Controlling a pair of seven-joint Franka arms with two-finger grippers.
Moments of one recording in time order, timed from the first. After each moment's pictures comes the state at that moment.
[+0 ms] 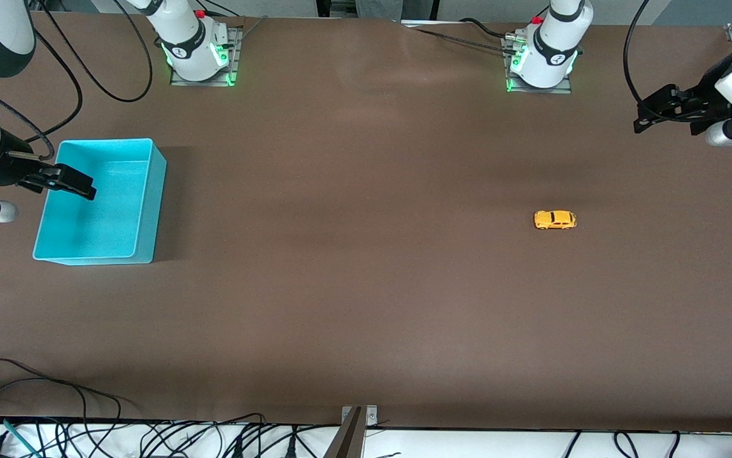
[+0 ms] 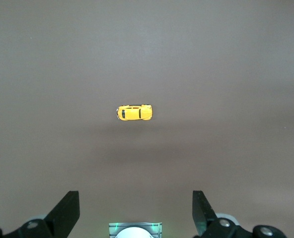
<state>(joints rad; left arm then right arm) -0.05 -0.02 0.00 -1.54 -0.04 1.39 -0.05 0.14 0.16 -0.11 -1.51 0.01 1.64 0.15</state>
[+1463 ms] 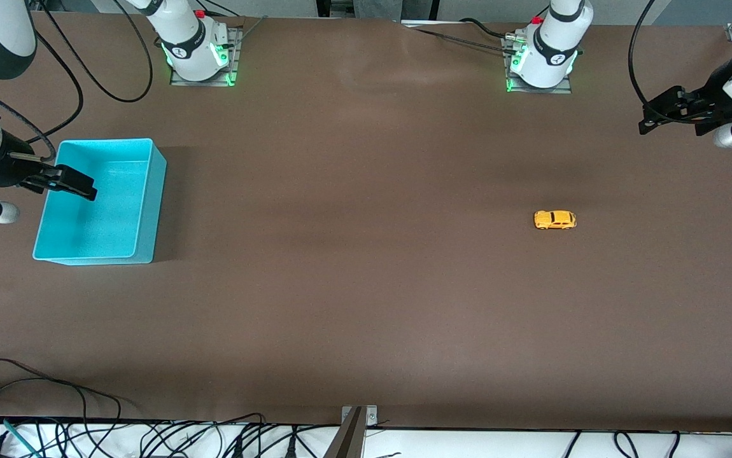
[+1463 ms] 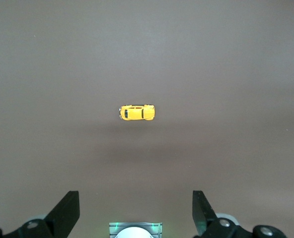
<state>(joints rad) -0.04 -0.02 0.00 -1.54 -0.04 1.39 -0.05 0.14 0.16 -0.11 -1.51 0.01 1.64 0.15</state>
